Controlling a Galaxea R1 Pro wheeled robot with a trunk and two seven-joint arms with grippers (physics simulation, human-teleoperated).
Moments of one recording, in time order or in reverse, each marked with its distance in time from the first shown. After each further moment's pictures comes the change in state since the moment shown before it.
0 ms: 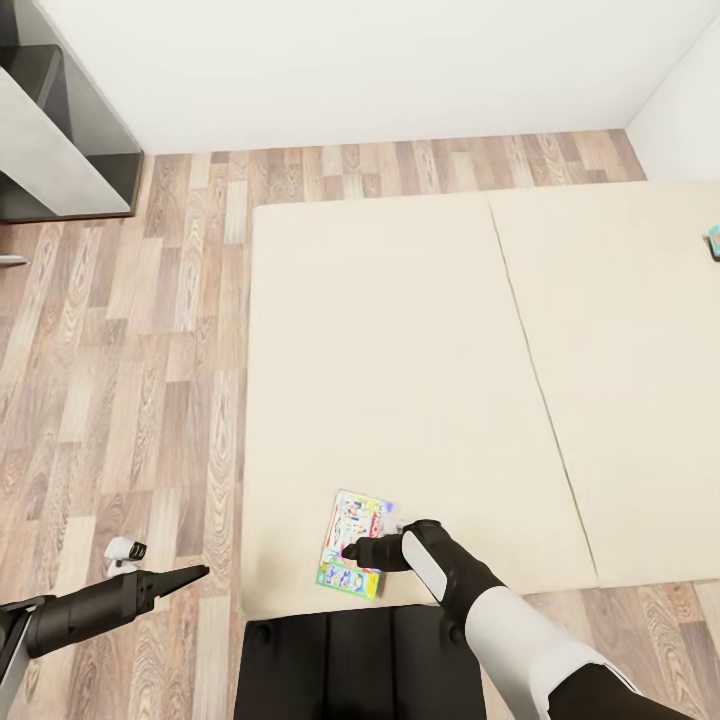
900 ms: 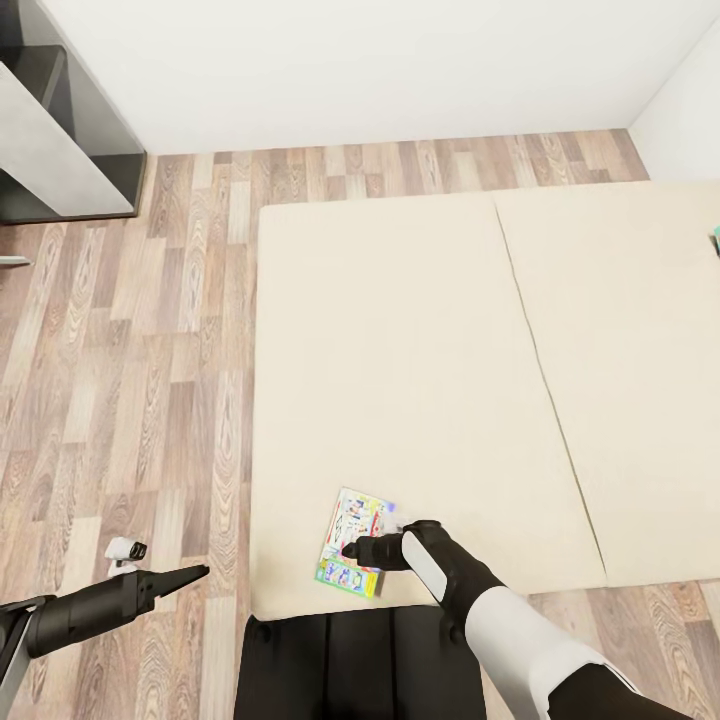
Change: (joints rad) left arm 0.000 -0.001 0.000 0.000 0.001 0.000 0.000; right arm 0.000 0.000 0.002 0.001 0.000 -0.017 0.000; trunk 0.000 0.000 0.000
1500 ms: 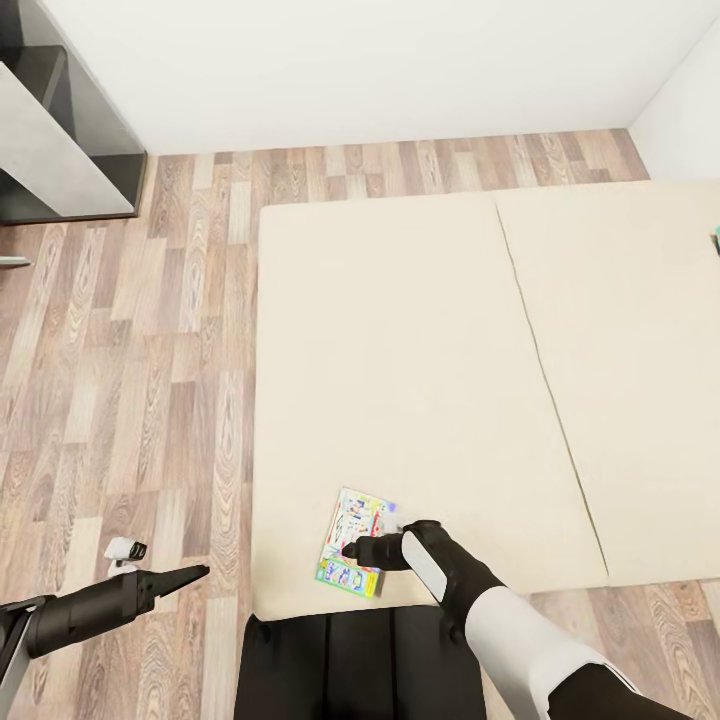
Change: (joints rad) left arm 0.000 0.001 0.000 0.000 0.000 0.000 0.000; right arm 0.000 0.000 0.001 0.000 0.000 0.000 0.000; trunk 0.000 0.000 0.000
